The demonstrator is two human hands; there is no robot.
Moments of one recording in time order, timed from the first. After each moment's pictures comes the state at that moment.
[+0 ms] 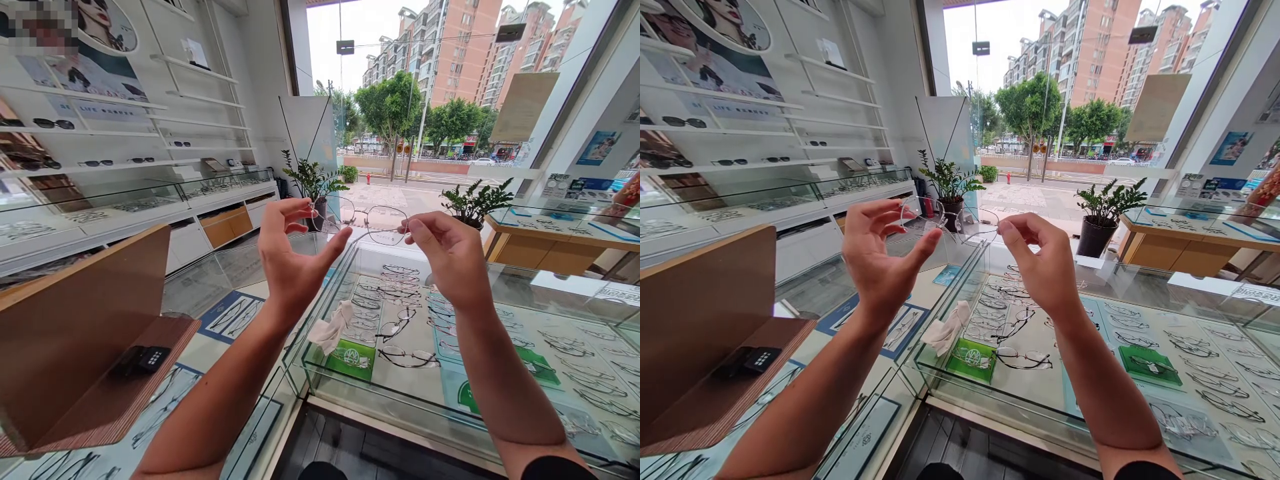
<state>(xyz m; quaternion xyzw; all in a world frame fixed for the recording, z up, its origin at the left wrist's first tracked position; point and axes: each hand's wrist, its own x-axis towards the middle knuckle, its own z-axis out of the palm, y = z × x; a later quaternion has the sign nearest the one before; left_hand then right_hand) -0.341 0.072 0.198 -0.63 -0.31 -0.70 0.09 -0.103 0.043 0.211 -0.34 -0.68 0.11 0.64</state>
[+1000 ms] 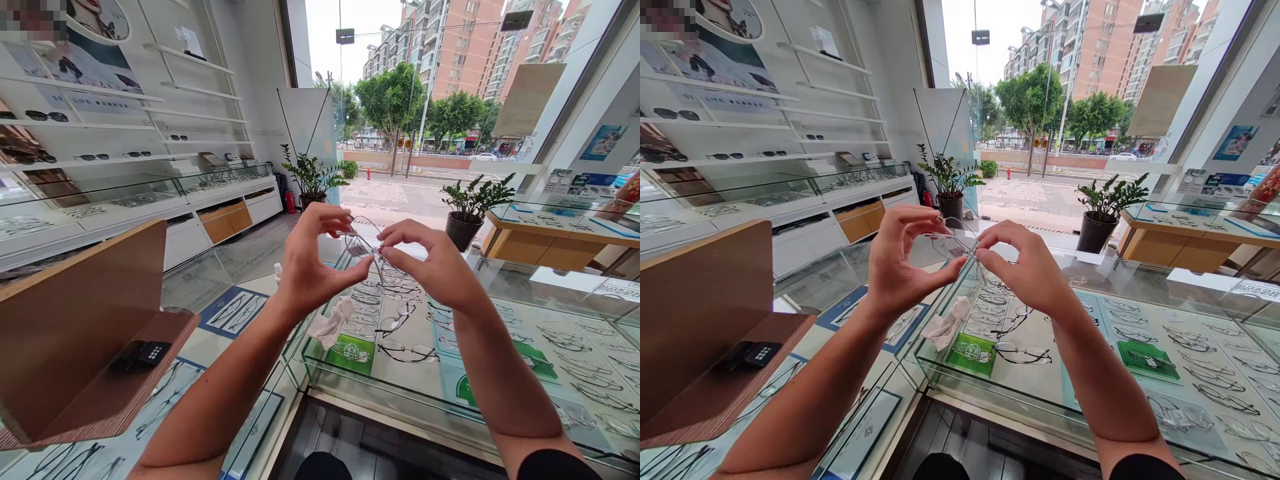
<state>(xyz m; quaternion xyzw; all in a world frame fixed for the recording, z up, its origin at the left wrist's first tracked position) -0.331 0.064 0.196 -0.77 -0.21 -0.61 0.06 -0.105 0.037 0.215 -0.33 -0.78 0.19 0.50</state>
